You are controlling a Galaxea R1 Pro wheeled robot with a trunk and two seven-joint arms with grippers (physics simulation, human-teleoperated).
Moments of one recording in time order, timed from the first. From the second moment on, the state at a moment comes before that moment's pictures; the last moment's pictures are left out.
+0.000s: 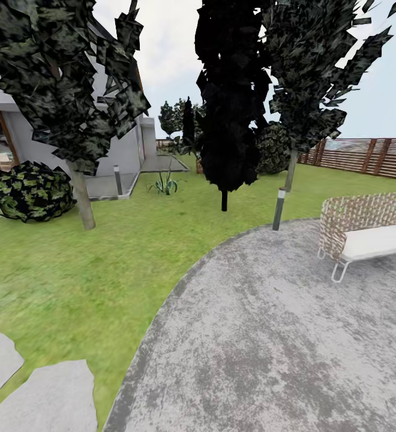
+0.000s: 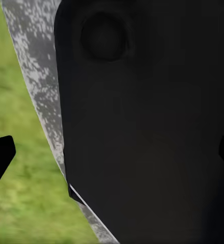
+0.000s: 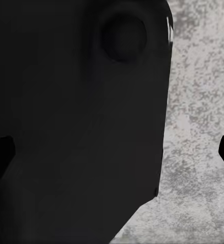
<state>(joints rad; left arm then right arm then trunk) 0.00 0.00 0.00 0.00 0.00 0.00 0.00 0.00 0.00 0.00 0.00 0.00 0.00 0.00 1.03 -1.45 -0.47</state>
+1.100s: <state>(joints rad) -0.06 0.00 -0.01 -0.21 -0.01 -0.02 0.01 -0.01 -0.01 0.00 -0.19 0.00 -0.14 -0.01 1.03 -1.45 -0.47</state>
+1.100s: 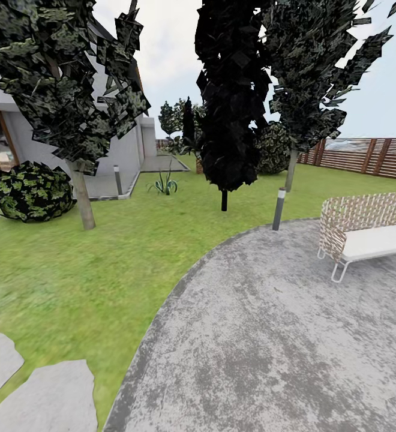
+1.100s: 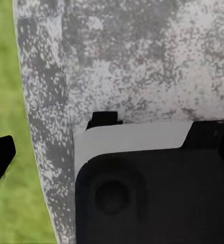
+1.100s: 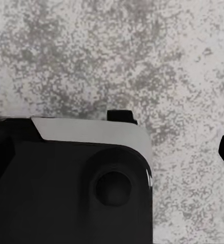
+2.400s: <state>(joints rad) -0.16 0.02 0.00 -0.38 -0.02 -0.35 0.00 -0.12 -0.03 -0.01 -0.55 0.00 -0.42 0.00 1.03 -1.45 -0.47</state>
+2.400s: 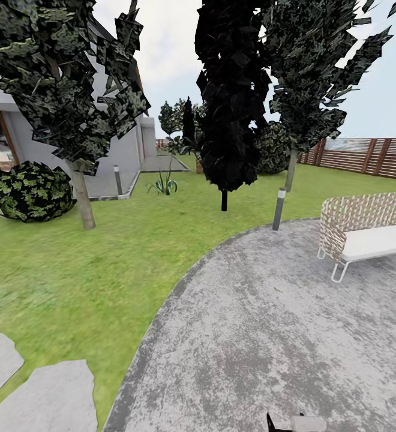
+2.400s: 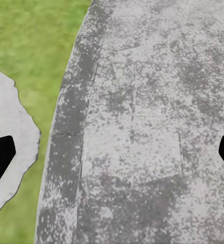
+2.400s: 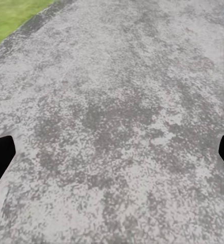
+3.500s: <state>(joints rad) -0.15 0.03 0.00 -0.36 -0.02 -0.36 0.02 -0.13 -0.03 -0.01 -0.49 0.00 -0.42 -0.01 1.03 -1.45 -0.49</state>
